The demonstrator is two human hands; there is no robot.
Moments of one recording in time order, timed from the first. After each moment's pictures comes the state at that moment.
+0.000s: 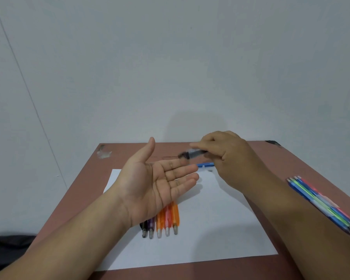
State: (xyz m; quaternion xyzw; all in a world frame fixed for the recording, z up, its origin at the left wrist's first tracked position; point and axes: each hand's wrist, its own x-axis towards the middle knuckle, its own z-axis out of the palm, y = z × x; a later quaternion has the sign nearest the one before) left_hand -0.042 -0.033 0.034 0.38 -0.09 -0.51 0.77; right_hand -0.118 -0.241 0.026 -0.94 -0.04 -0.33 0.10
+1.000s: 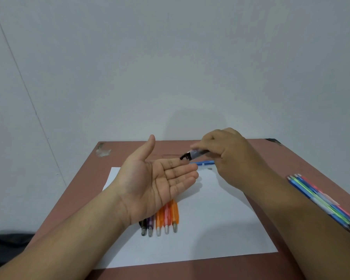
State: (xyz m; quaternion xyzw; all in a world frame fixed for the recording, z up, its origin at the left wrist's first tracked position) left_hand -0.041 -0.033 0.032 0.39 -0.09 -0.51 0.77; right_hand -0.116 -0.239 0.026 -0.95 -0.02 -0.30 0.13
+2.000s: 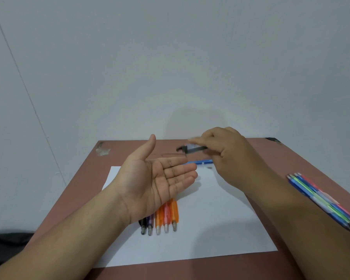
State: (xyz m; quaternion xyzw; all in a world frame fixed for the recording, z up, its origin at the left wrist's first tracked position) left_hand -0.040 -0.034 0.030 0.40 -0.08 -0.50 0.77; right_hand -0.118 -0.236 0.025 -0.94 -0.03 -0.31 0.12
